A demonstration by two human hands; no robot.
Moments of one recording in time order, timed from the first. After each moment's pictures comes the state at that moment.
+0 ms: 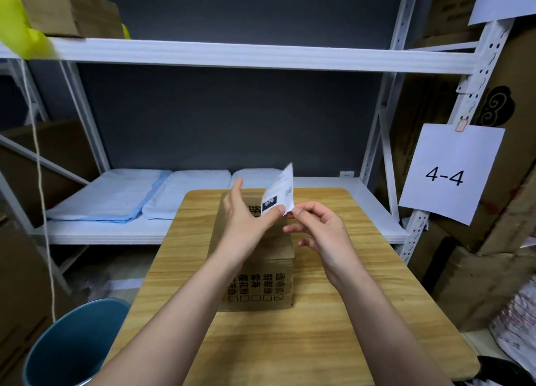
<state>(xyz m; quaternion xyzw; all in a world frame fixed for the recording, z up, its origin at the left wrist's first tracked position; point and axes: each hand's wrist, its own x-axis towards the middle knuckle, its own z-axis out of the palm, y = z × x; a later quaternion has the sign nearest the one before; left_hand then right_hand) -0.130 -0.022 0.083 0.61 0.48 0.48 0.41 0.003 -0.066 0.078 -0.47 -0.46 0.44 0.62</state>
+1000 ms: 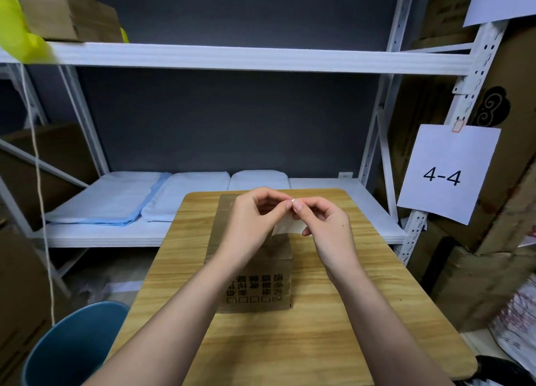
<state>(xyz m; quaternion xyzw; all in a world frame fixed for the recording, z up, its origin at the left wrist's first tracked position) -0.123 -0.032 0.099 0.69 0.36 0.52 0.35 0.004 -0.068 0.085 -0.50 -0.50 0.29 0.64</state>
